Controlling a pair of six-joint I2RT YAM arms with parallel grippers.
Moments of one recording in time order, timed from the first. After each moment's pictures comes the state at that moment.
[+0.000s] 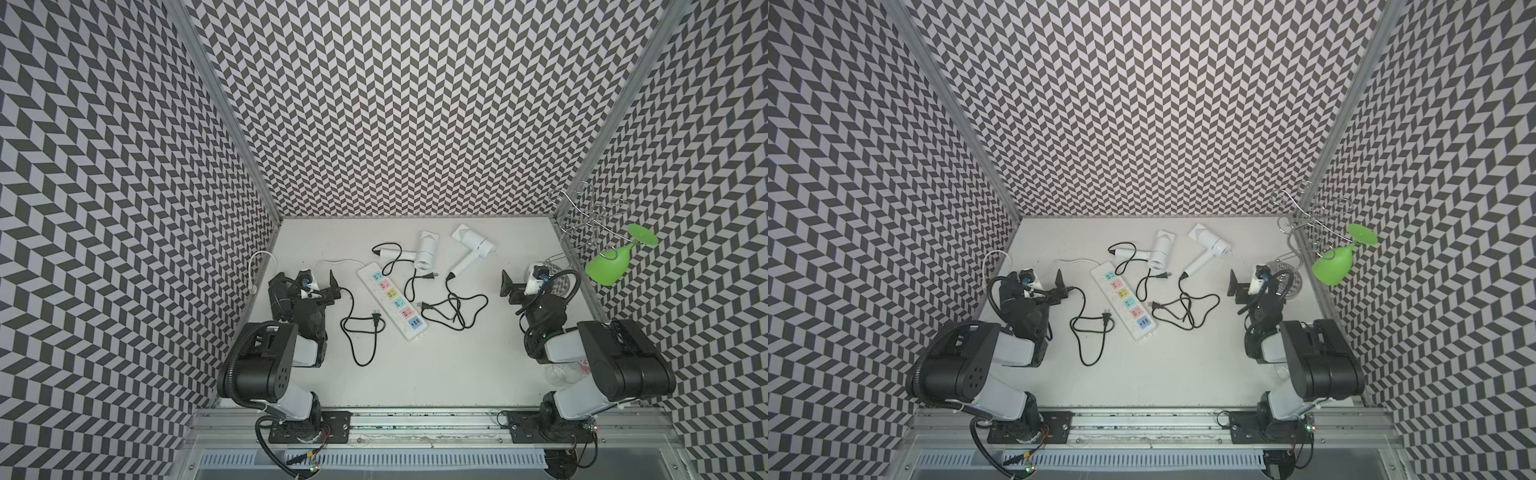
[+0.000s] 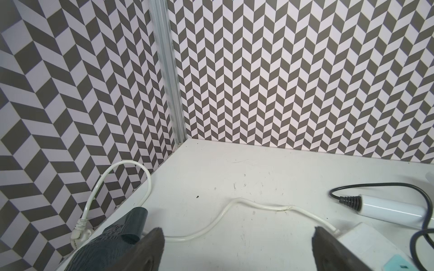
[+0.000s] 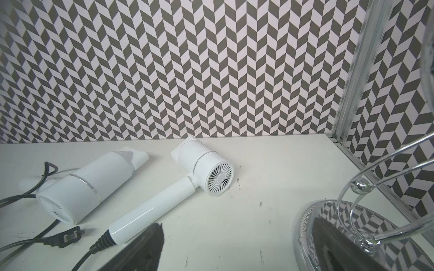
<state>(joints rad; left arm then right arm) -0.05 1.55 0.23 1.30 -0.22 -0.02 0.03 1.56 0.25 1.26 0.01 0.03</state>
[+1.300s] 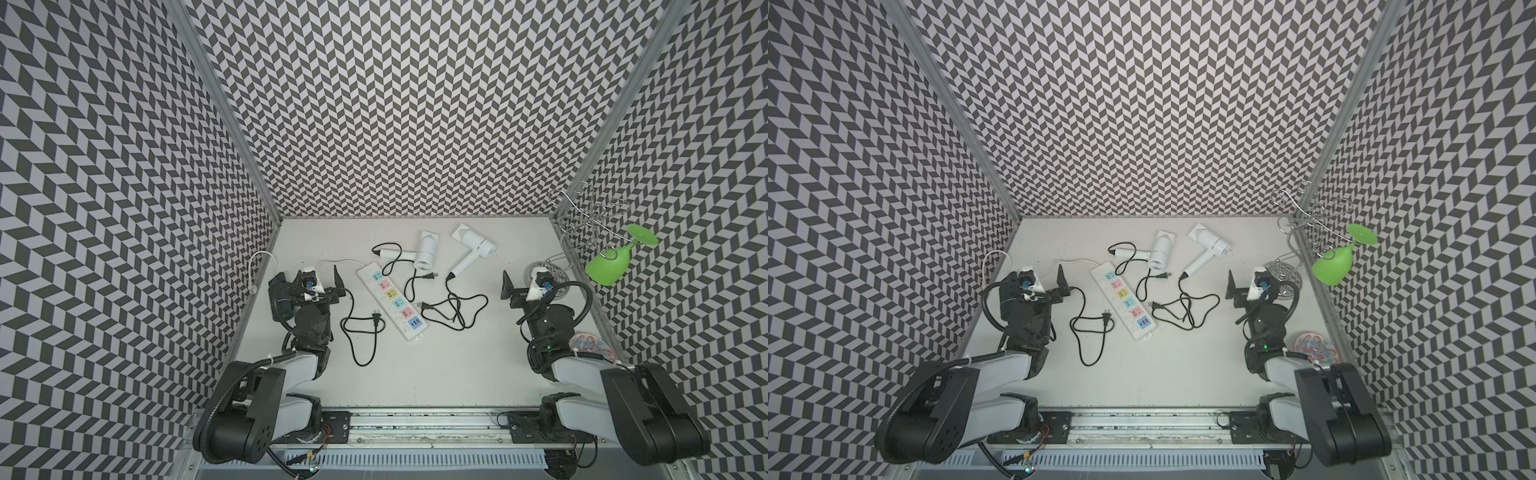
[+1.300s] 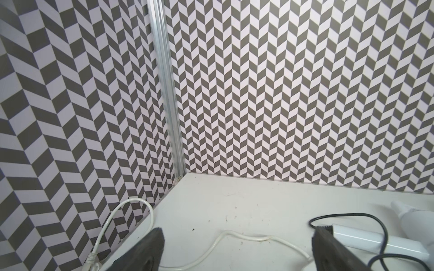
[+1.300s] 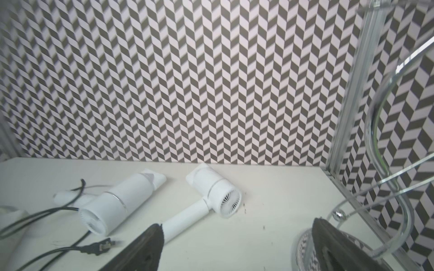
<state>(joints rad) -0.20 1.22 0.21 1.15 -0.36 0.05 0.17 1.17 0.18 1.13 0.09 -0.04</state>
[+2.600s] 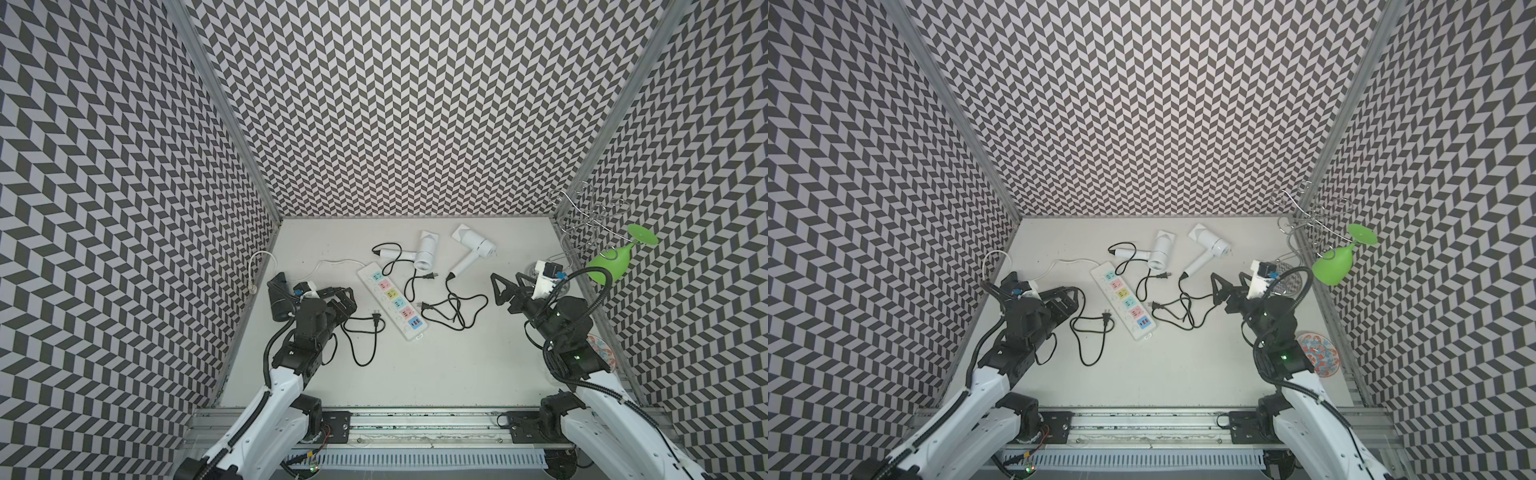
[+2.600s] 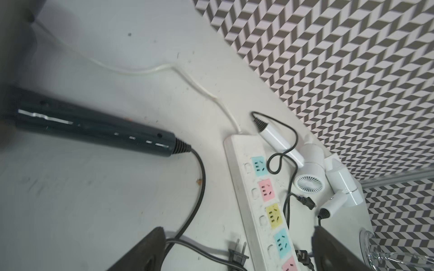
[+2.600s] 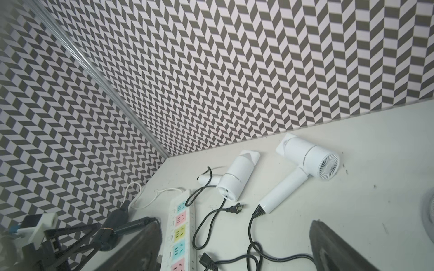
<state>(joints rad) -0.25 0.84 0.43 -0.11 -0.09 -0.84 0.23 0.74 0.40 0.23 -0.20 0.47</state>
